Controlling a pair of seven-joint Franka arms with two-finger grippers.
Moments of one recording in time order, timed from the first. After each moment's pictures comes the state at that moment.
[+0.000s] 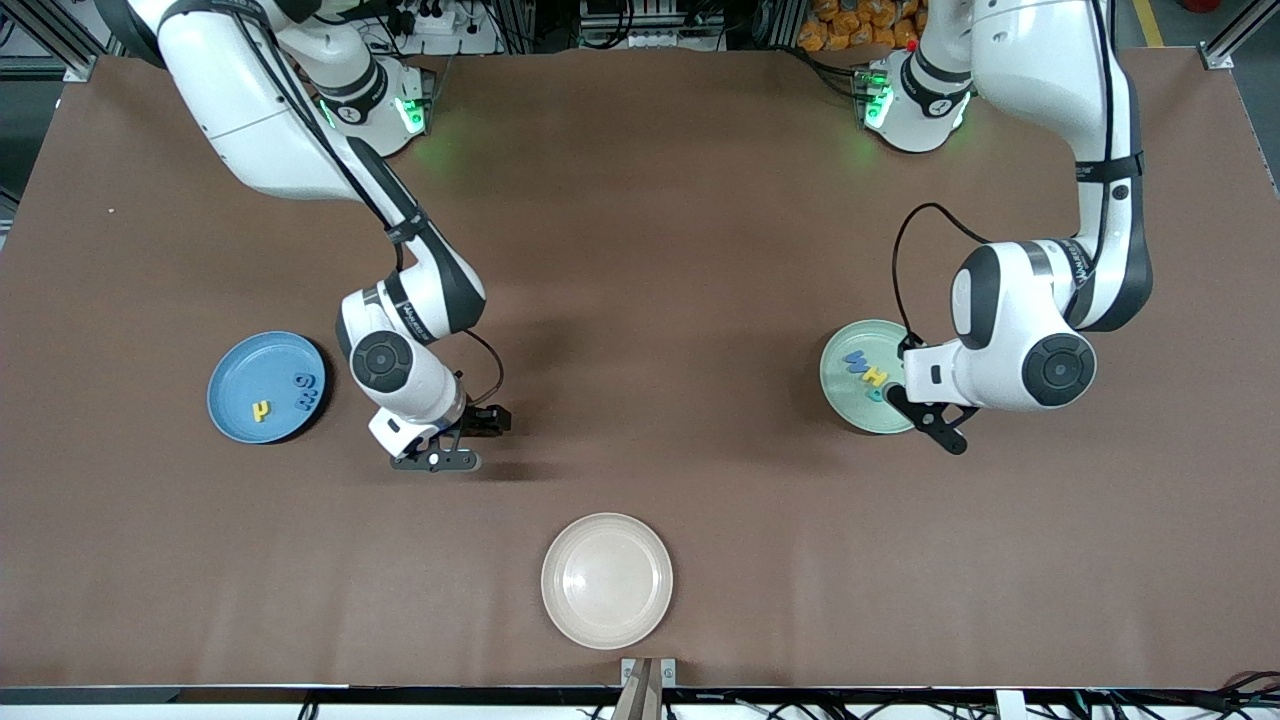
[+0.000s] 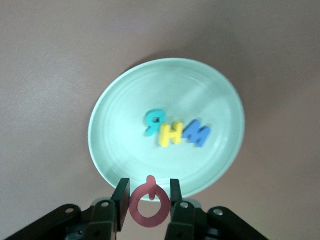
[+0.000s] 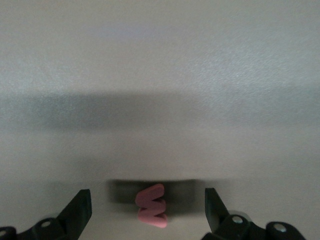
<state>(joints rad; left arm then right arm) -0.77 0.55 0.65 -1.80 -0.37 1.94 0.75 0.23 0.69 0.15 -1.75 -0.12 2.44 0.45</state>
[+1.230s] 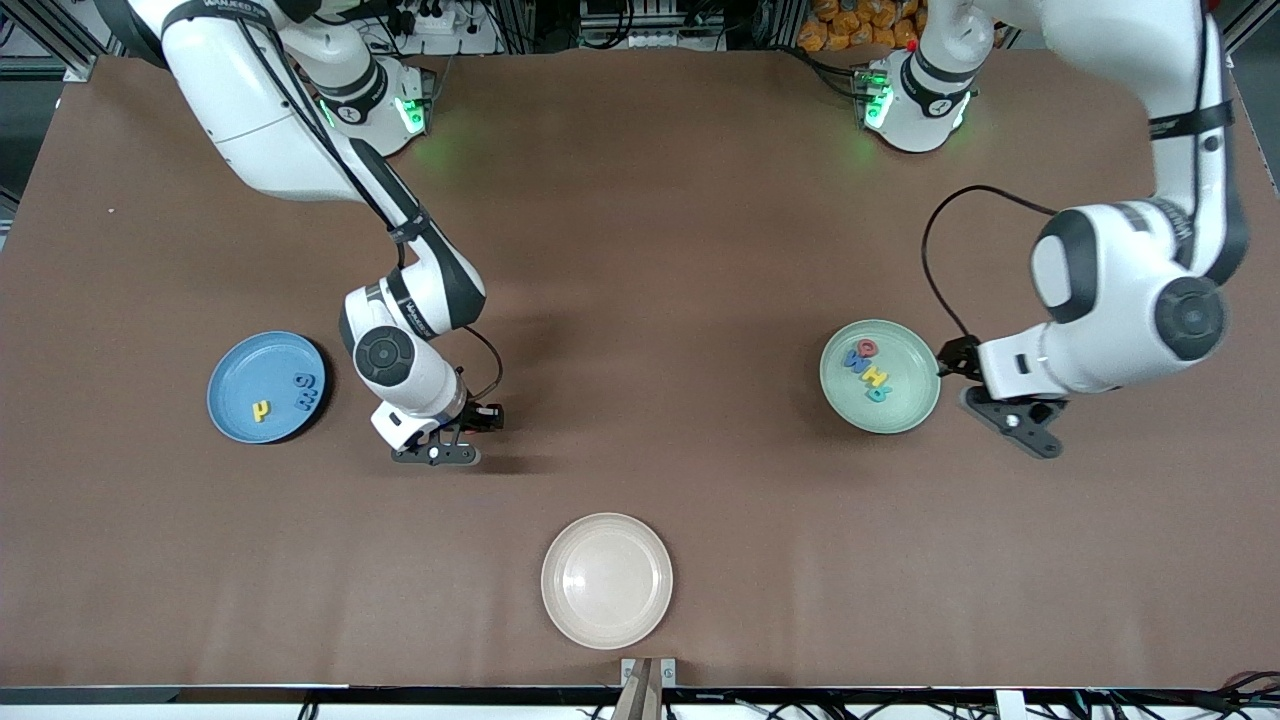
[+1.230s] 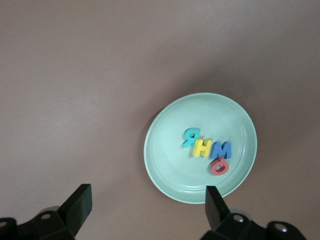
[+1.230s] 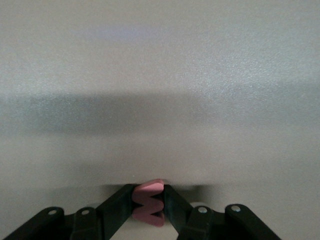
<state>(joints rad) -0.71 0.41 0.70 -1.74 -0.36 1.95 0.70 0.23 0.68 0.14 -1.80 -0.12 2.48 0.46</state>
